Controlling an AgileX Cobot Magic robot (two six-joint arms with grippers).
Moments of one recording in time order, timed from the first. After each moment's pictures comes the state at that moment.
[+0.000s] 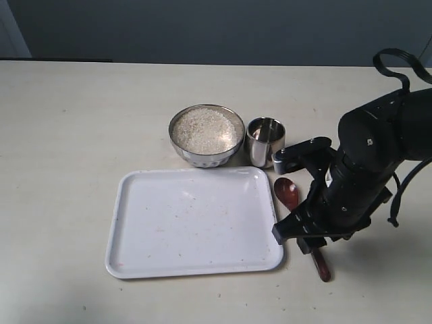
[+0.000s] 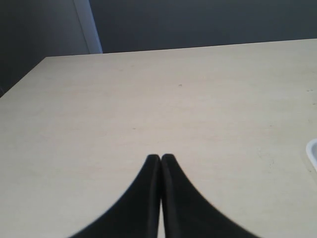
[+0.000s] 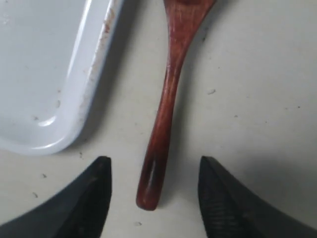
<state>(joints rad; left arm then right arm) -0.06 0.05 0.01 0.07 0.30 0.01 0.70 1.66 -0.79 0.03 0.73 0.11</state>
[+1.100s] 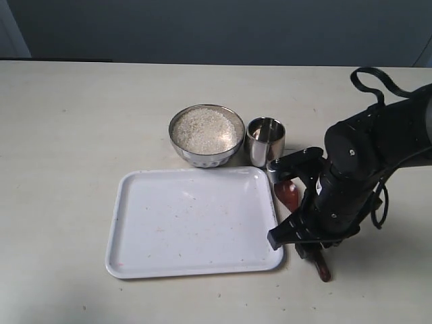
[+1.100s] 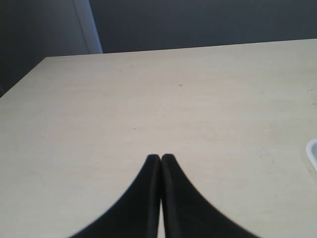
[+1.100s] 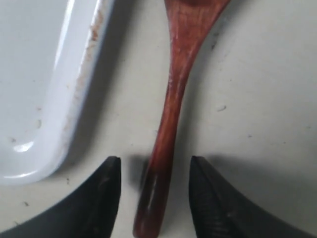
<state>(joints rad) -0.06 0.05 0.01 0.07 0.30 0.01 0.70 1.75 -0.79 0.03 0.67 0.11</state>
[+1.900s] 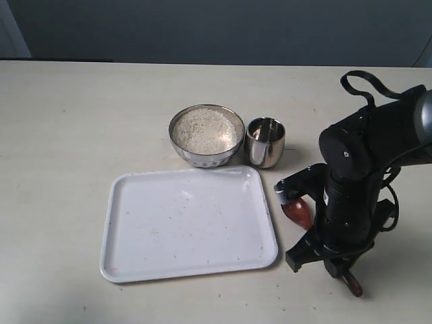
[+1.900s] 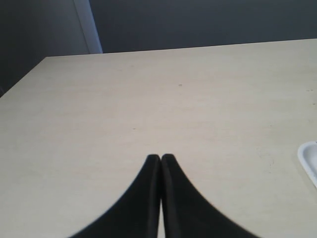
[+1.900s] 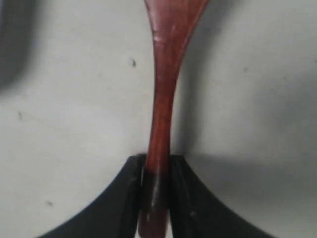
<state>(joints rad) -0.06 0.05 0.01 0.07 0.30 0.01 0.70 1.78 -0.81 -0.03 0.87 0.09</state>
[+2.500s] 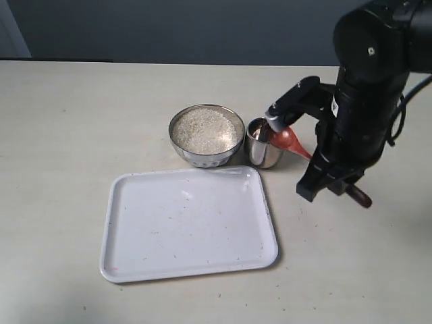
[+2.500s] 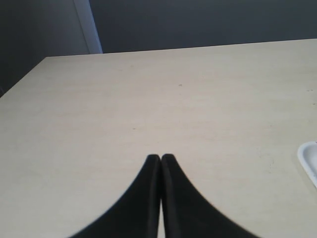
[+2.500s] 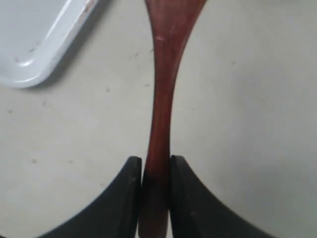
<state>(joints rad) -0.06 0.05 0.01 0.07 0.30 0.01 0.70 1.63 -1.13 -0.16 1.17 -0.15</state>
